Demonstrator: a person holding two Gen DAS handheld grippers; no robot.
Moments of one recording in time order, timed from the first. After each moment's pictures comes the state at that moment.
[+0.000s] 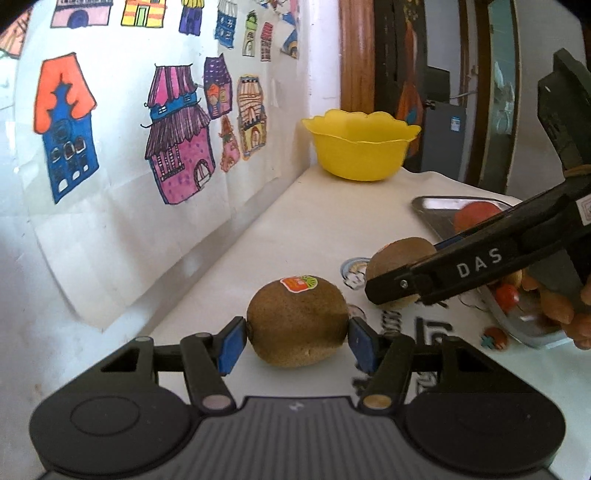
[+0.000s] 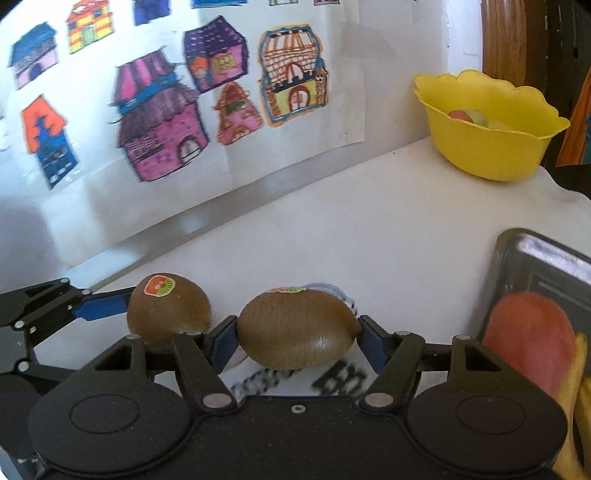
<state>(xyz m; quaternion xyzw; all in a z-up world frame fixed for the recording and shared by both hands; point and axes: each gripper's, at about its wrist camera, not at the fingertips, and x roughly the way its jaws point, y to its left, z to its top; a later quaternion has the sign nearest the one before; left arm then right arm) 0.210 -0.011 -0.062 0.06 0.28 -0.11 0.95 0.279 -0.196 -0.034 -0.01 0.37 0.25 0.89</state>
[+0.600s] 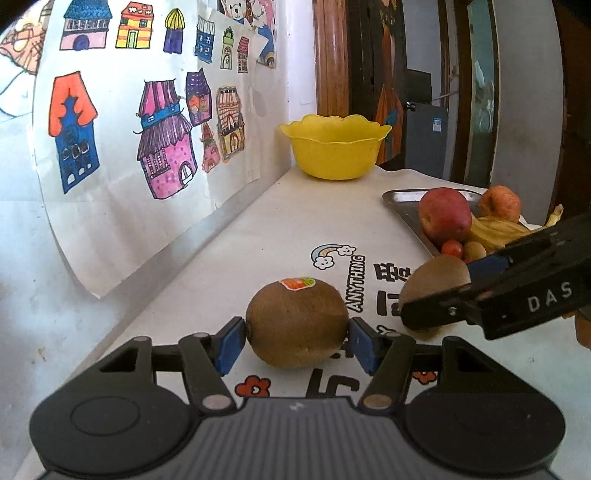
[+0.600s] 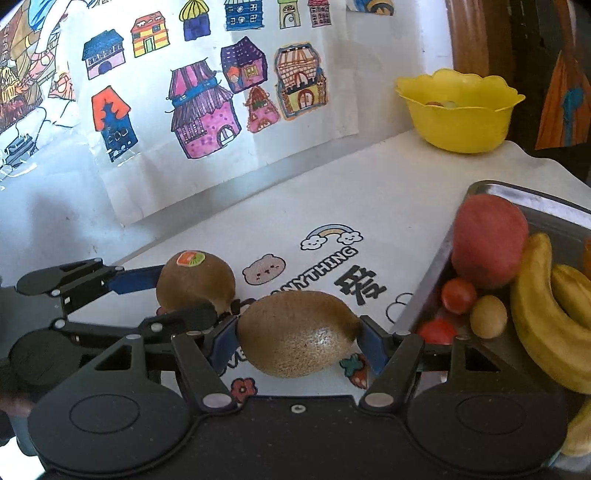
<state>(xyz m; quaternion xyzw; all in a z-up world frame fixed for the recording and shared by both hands) 0.180 -0.021 -0.065 0.07 0.27 -0.13 0.95 0.200 -0.223 -0.040 0.03 0.35 0.24 0.91</state>
